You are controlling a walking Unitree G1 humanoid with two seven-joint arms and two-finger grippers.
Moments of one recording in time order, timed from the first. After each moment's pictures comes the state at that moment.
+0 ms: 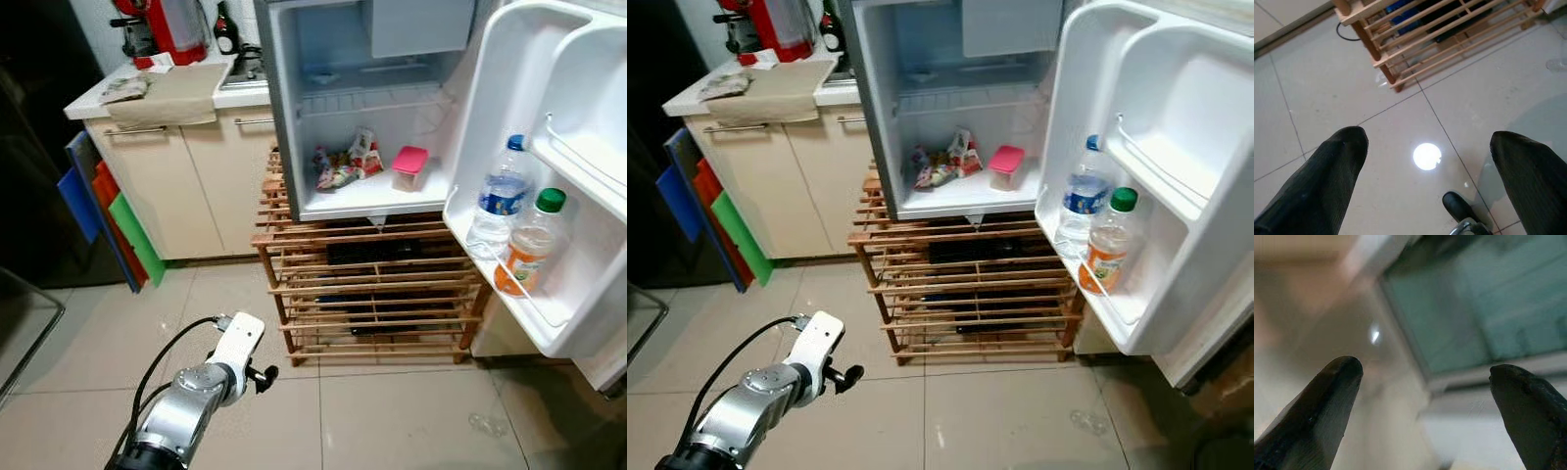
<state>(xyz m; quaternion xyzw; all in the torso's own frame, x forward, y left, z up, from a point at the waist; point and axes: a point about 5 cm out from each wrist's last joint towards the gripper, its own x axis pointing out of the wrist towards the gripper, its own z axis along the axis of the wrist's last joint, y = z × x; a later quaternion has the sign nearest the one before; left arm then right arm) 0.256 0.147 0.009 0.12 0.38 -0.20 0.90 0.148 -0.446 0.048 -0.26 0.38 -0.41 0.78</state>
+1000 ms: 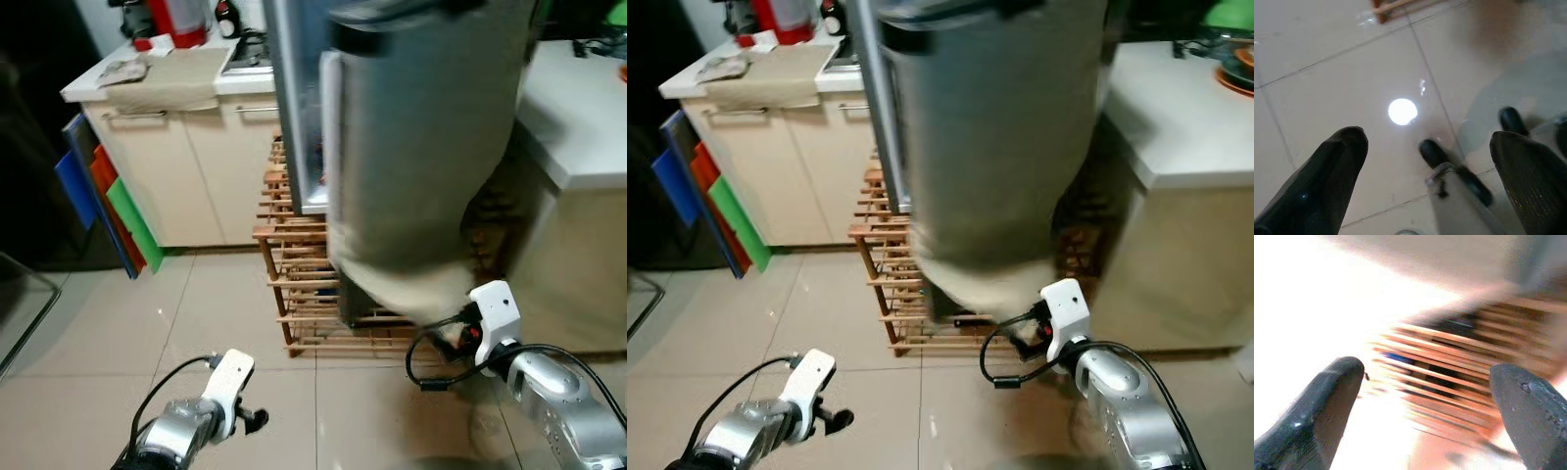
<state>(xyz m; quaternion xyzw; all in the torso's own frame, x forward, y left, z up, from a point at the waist) 0.231 0.175 -0.044 0.09 0.47 -0.18 0.86 0.275 -0.241 0.065 -0.06 0.18 0.07 0.98</state>
